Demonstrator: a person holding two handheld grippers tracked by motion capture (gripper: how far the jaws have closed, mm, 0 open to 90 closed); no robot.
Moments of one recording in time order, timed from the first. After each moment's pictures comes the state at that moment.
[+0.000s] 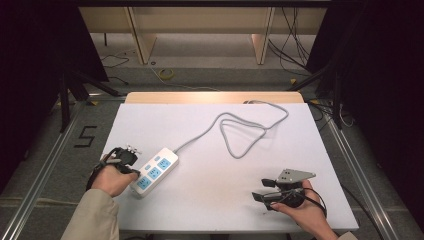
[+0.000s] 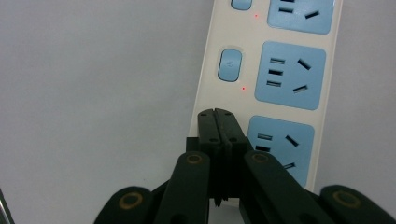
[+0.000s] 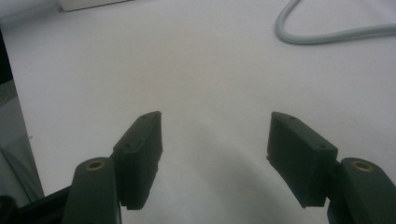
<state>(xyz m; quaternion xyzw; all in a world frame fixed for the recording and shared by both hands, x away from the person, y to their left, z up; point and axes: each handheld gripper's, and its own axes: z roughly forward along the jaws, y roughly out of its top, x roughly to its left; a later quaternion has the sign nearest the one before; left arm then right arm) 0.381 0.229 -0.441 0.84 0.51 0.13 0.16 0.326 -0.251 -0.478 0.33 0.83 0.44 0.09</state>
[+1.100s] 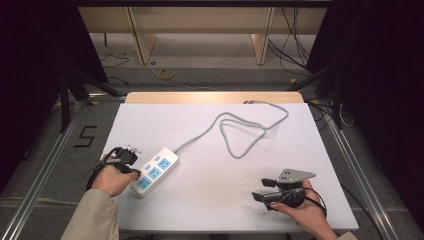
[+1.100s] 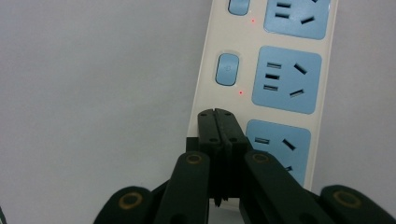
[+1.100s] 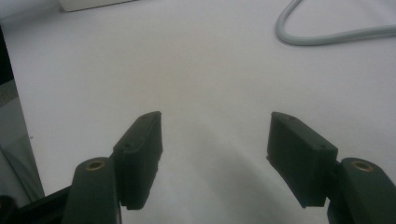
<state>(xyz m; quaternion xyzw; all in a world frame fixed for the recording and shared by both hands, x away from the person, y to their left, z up) 0.381 0.230 -0.441 0.83 0.51 0.12 0.17 0.326 -0.251 -0.477 0.33 0.83 0.44 0.09</state>
